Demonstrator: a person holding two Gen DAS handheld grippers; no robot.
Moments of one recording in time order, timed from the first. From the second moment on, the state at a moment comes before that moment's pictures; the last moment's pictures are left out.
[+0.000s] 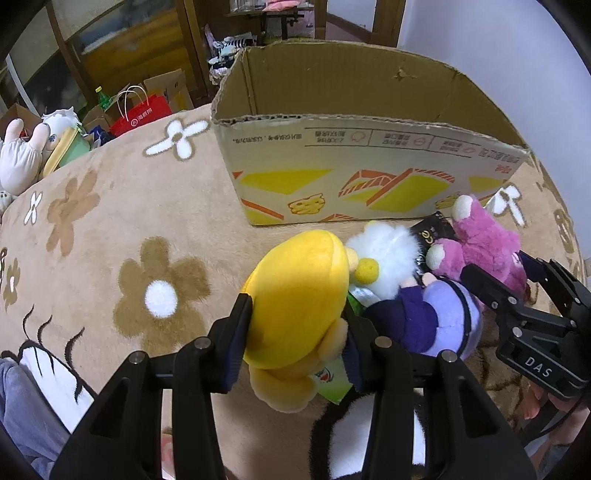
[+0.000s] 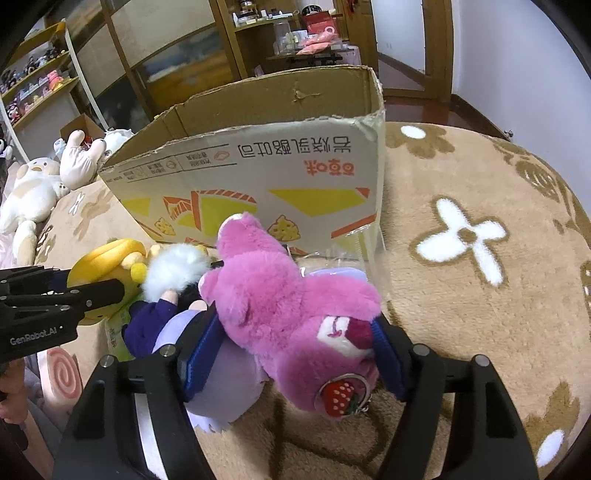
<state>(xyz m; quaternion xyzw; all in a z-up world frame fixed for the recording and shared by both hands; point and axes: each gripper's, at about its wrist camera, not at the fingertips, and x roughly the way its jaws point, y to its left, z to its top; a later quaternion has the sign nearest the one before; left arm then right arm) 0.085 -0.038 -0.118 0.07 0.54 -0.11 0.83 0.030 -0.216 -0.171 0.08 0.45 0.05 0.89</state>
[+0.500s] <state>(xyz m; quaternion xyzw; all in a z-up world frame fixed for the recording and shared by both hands) 0.069 -0.023 -0.092 0.04 0.49 -0.09 0.87 0.010 -0.215 -0.142 0.05 0.40 0.02 0.91</state>
